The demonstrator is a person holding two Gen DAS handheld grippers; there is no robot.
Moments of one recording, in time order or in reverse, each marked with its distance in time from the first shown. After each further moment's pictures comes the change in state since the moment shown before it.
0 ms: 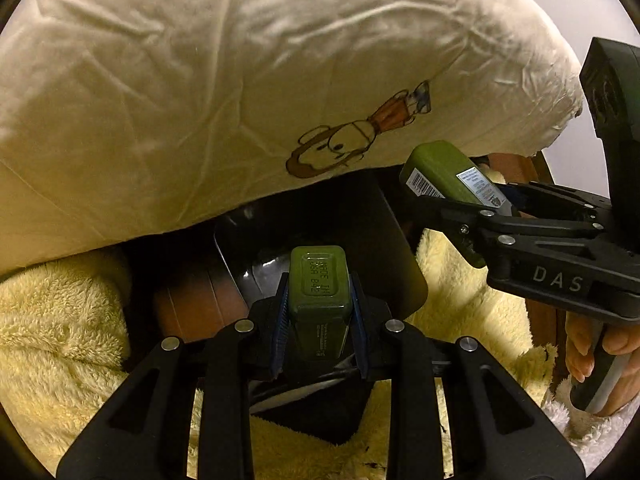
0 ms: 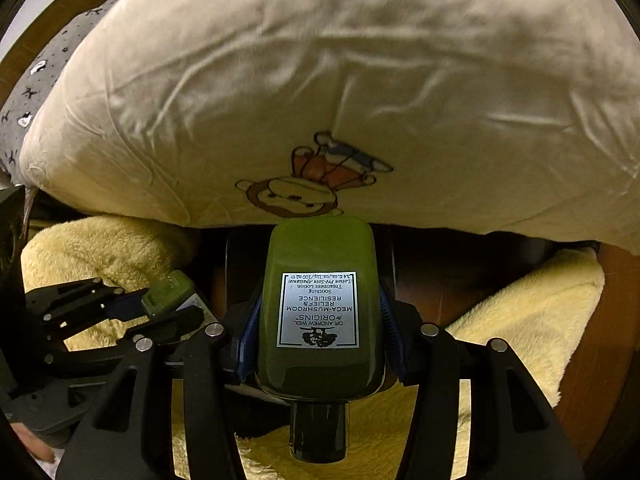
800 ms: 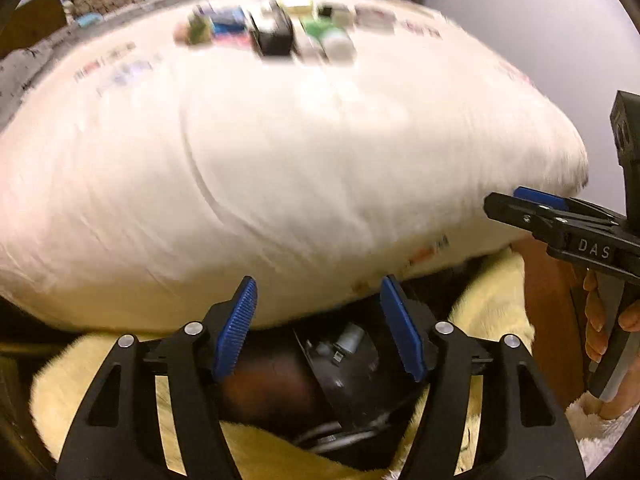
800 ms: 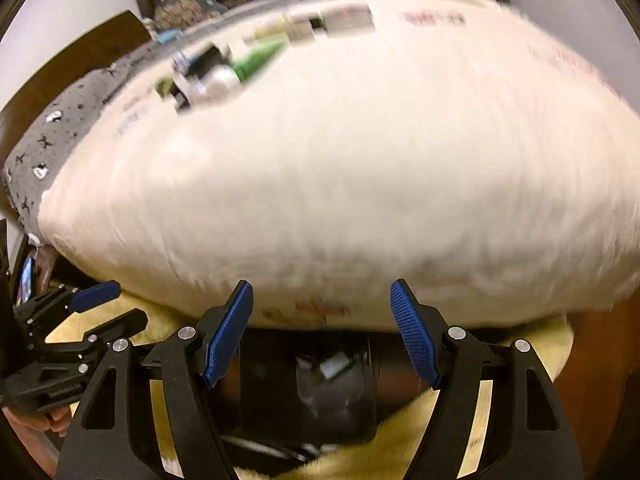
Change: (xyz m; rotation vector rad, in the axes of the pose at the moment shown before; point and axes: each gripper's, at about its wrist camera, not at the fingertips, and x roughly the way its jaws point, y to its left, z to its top) left arm -0.113 0.026 0.032 -0.014 -0.327 0.157; right arm -0.102 0.012 0.057 -0.041 -0.338 -0.037
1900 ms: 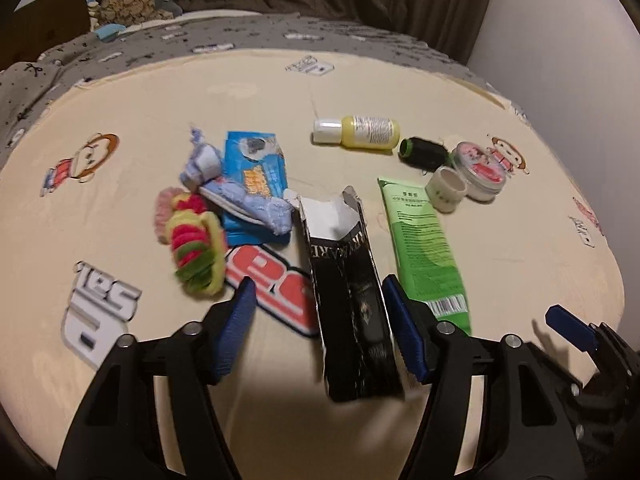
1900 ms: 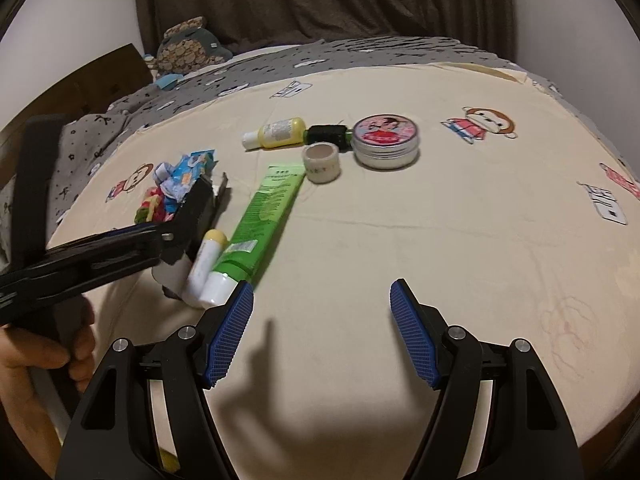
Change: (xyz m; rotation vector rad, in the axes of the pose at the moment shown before) left arm 0.082 0.052 0.207 -0.129 -0.094 0.031; right arm 0.053 0.022 0.135 -0.011 -0.122 -0.002
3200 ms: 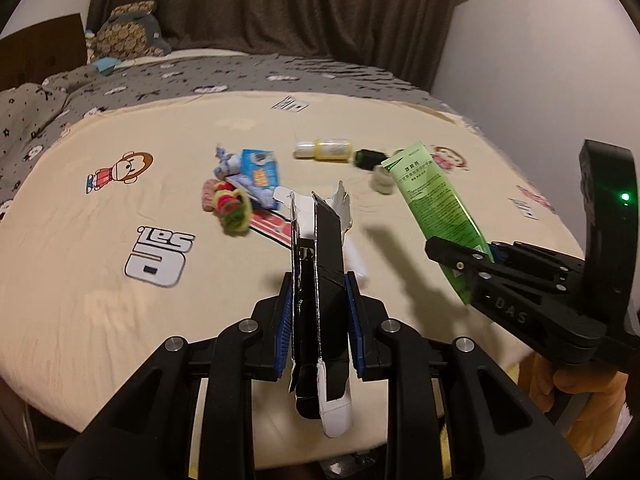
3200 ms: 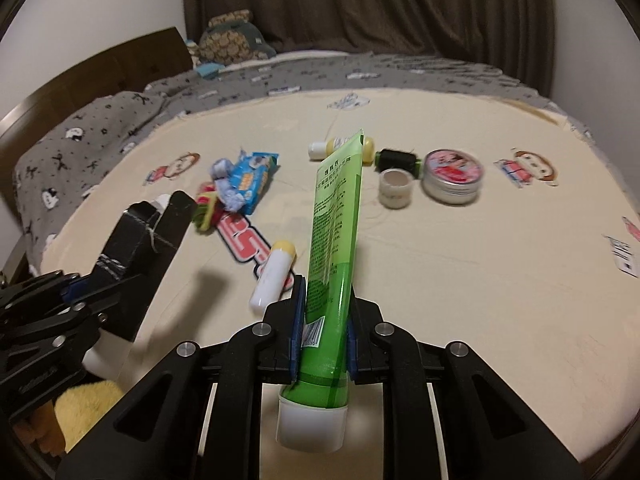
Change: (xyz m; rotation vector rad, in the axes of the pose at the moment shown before) left arm -0.118 -0.002 -0.069 0.064 -0.152 -0.066; right arm -0.037 0.045 -0.002 -0.140 -0.047 0.046
